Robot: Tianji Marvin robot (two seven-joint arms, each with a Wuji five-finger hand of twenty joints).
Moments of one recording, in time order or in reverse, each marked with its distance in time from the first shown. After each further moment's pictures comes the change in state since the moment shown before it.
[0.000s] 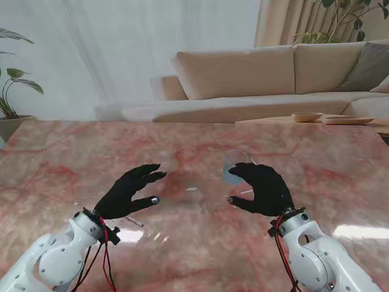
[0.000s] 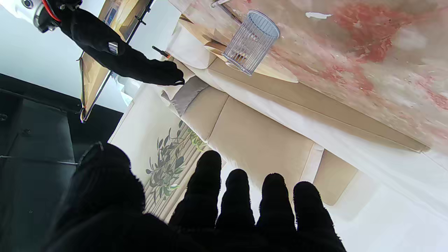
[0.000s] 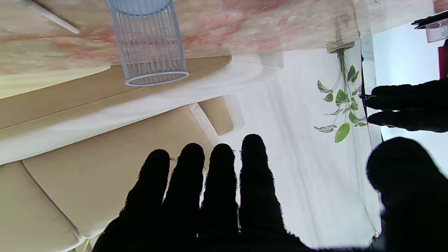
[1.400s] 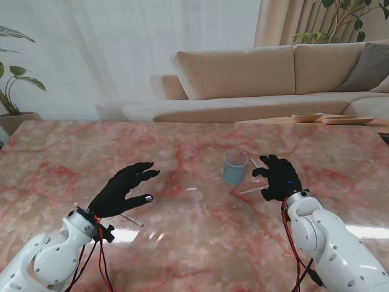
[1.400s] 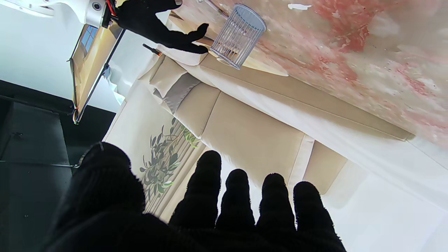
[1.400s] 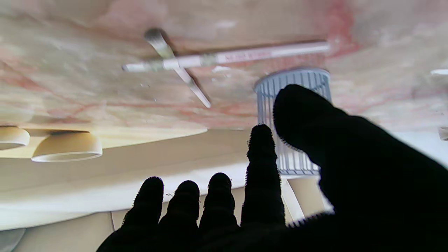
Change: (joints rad) left arm 0.001 0.000 -0.035 0.018 0.019 -0.015 0.010; right arm 0.281 0.036 -0.094 0.326 -0.050 0.219 0.206; left_hand 0.001 0.000 0.000 0.000 0.000 0.000 0.000 0.000 0.000 0.000 0.000 0.000 0.000 0.000 0.000 -0.003 0.000 0.000 -0.001 0.000; right_hand 0.429 -0.375 0.485 -0.008 0.005 -0.105 0.127 0.330 -0.306 0.021 -0.037 0.074 -0.357 0.010 -0.088 0.051 -0.242 0.022 -0.168 0.266
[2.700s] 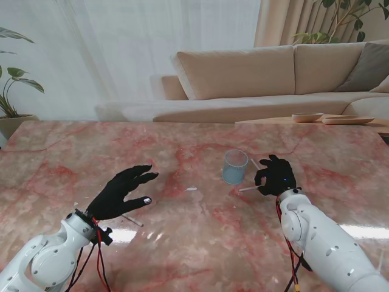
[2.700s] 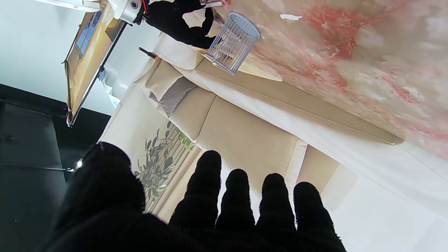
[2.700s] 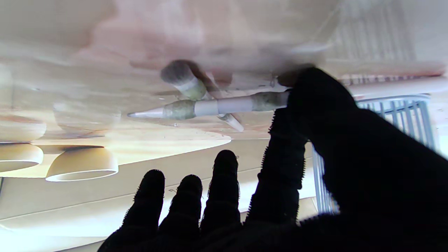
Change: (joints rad) left arm 0.017 0.002 -0.013 -0.001 -0.002 0.006 -0.015; right arm 0.279 -0.028 -0.279 0.445 0.166 0.047 -0.279; left_hand 0.000 0.000 0.000 0.000 0.000 0.000 0.000 0.000 0.000 0.000 0.000 0.000 0.000 0.000 0.000 0.000 0.000 0.000 -0.010 0.000; right_hand 0.024 -0.084 -0.060 -0.232 0.366 -0.232 0.533 -0.128 0.189 -0.048 0.191 0.012 0.003 -0.015 0.159 0.011 0.019 0.012 0.130 0.063
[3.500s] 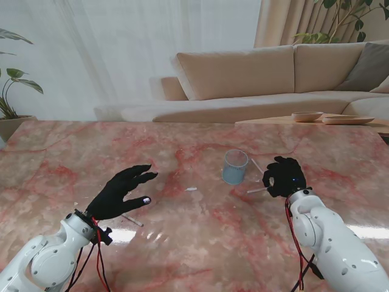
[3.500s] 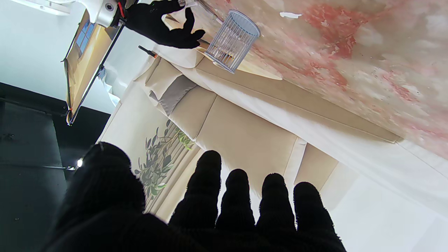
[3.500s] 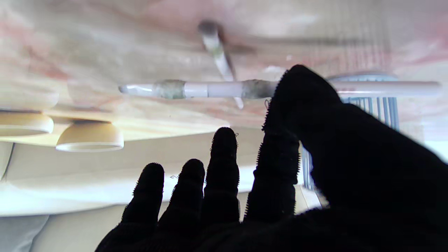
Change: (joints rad) left arm 0.000 0.000 -0.001 0.003 -0.001 -0.004 0.008; right arm -0.191 0.019 0.243 -0.276 -0.210 -0.040 0.150; left_hand 0.000 0.000 0.000 0.000 0.000 0.000 0.000 0.000 0.000 0.000 0.000 0.000 0.000 0.000 0.000 0.000 0.000 0.000 0.000 0.000; right_hand 0.059 0.008 0.006 0.005 0.018 0.048 -0.045 0.157 0.220 0.018 0.016 0.047 0.095 -0.022 0.110 0.031 0.030 0.000 0.050 0.001
